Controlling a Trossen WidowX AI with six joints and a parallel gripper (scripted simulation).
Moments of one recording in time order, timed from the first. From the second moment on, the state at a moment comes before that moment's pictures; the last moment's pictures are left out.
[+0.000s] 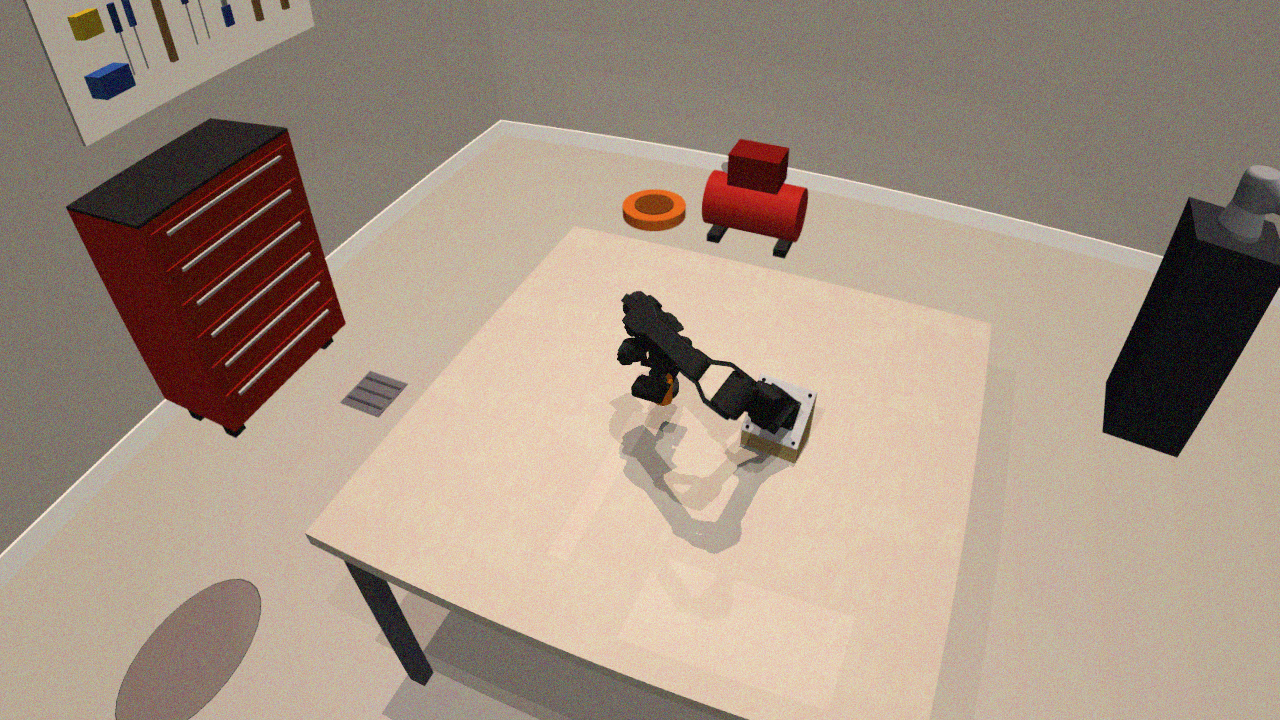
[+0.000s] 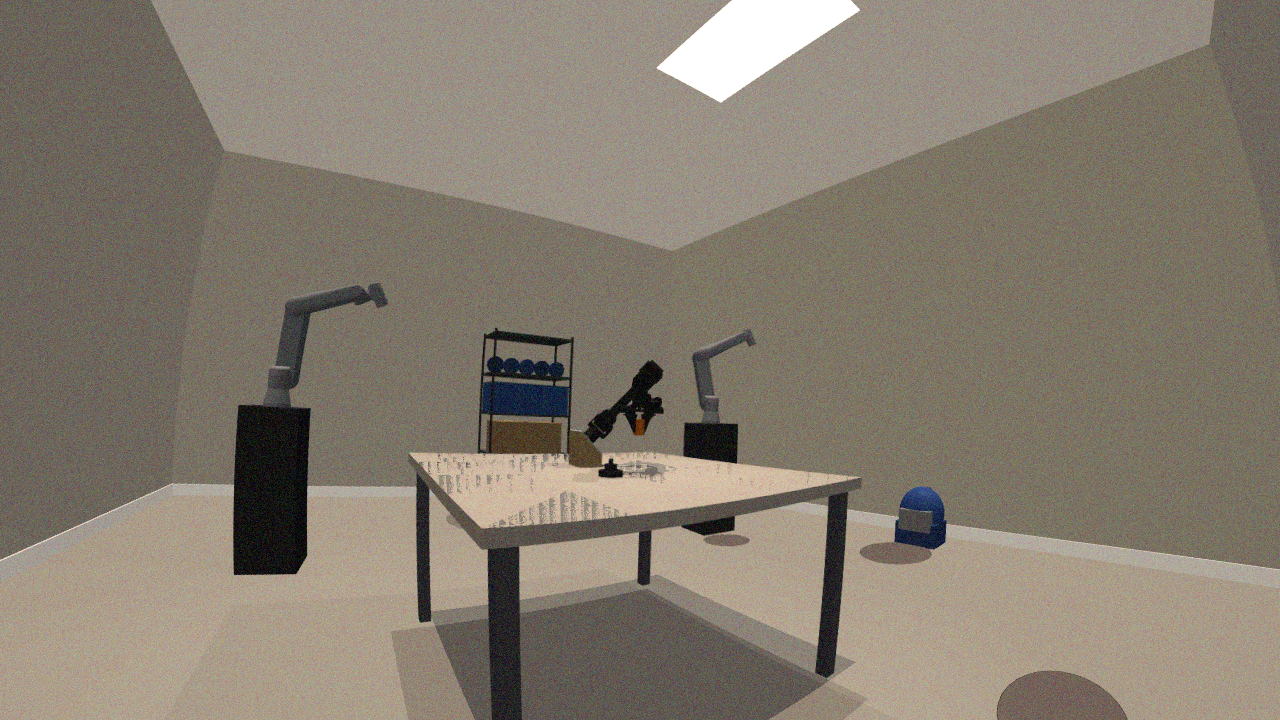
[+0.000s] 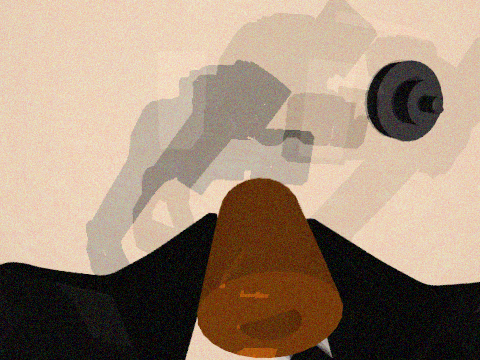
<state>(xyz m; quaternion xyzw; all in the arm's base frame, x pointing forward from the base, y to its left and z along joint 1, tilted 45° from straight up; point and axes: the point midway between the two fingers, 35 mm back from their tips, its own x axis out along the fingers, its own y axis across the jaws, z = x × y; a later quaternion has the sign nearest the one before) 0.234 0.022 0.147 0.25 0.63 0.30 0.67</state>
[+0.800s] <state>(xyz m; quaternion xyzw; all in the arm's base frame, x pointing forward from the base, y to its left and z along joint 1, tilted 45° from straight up) 0.276 -0.007 0.099 0.25 0.63 0.30 0.67</state>
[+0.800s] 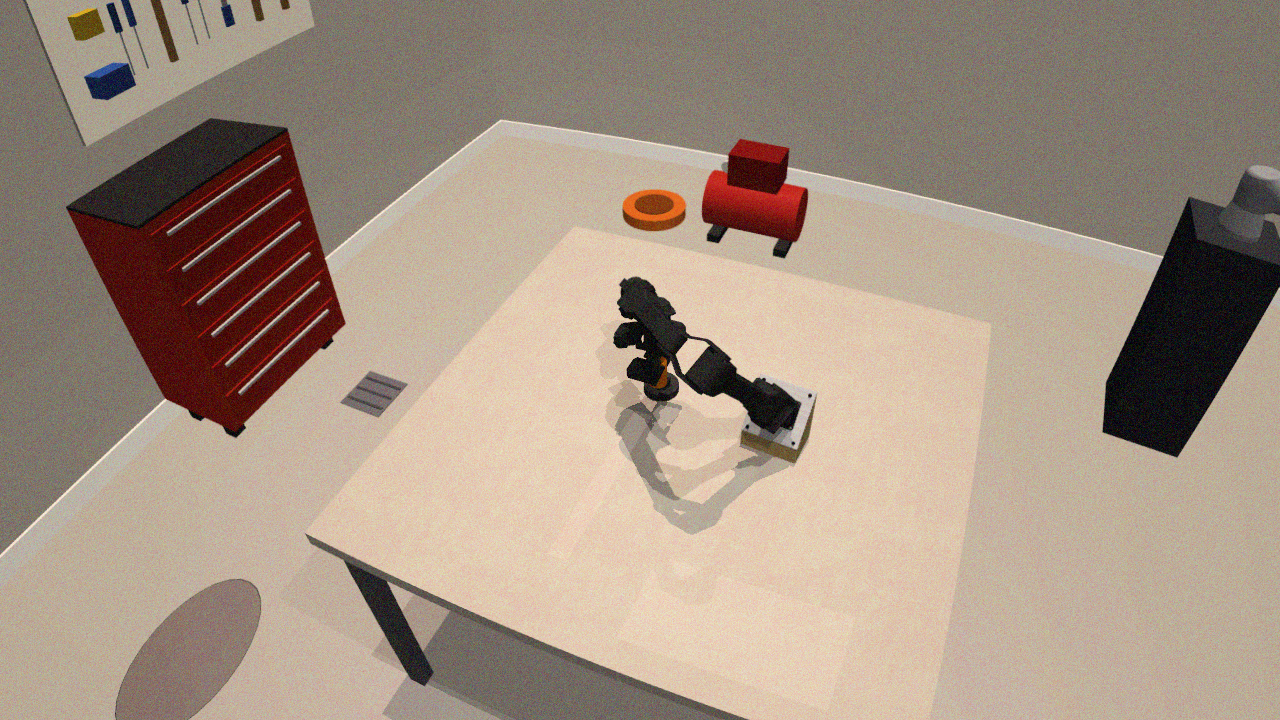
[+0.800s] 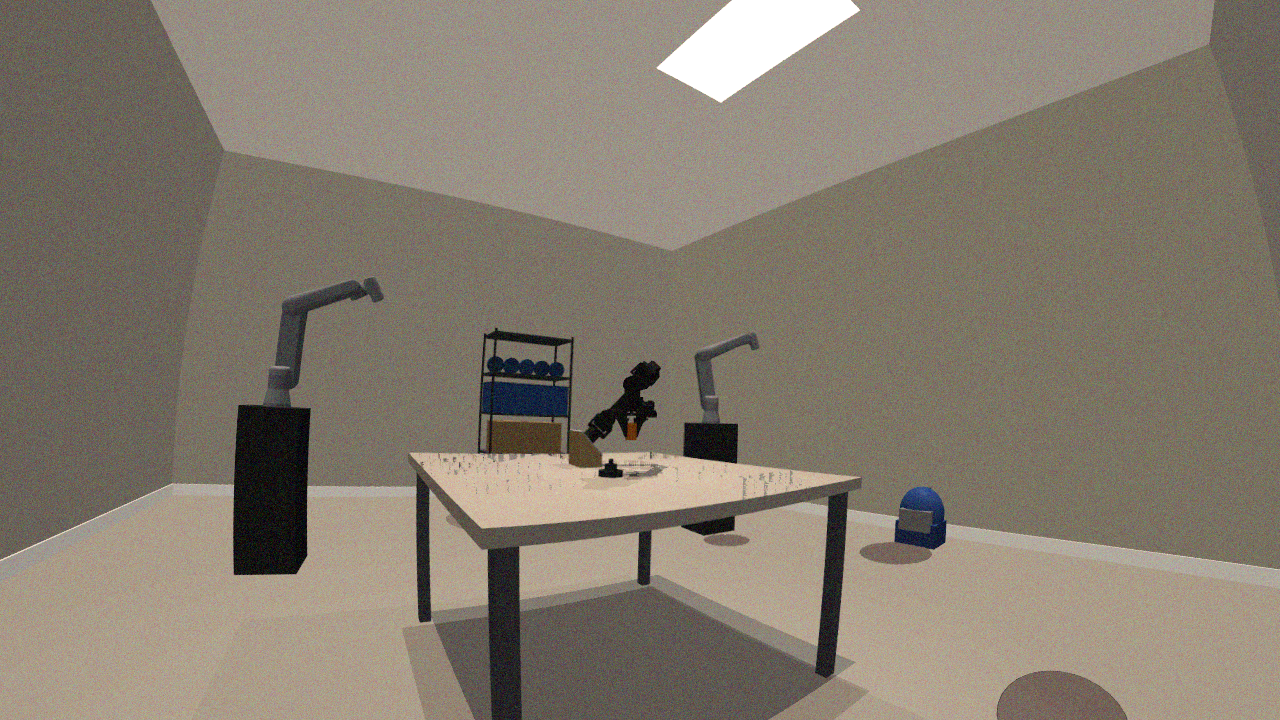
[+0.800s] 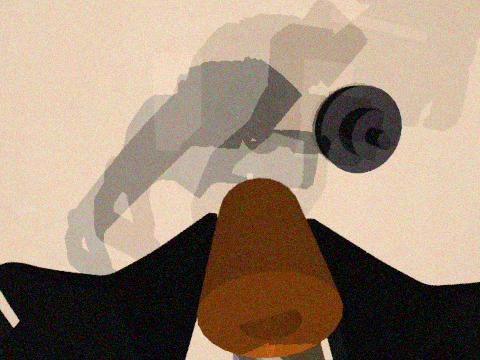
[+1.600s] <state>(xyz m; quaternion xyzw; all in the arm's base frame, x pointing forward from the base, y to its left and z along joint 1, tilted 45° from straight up) 0.307 -0.036 0.036 0.24 0.64 0.30 0.67</state>
